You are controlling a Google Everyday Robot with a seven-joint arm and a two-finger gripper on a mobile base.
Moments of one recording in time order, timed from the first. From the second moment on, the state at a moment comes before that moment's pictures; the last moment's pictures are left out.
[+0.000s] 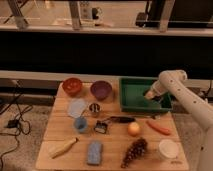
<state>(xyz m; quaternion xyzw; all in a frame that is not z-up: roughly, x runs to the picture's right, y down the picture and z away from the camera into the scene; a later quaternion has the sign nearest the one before) 0.320 0.026 0.921 -0.16 0.02 0.44 0.89</state>
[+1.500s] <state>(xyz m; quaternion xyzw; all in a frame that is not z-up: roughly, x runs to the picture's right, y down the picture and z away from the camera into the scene) 0.373 0.006 0.952 -0.12 0.09 0.46 0.88</state>
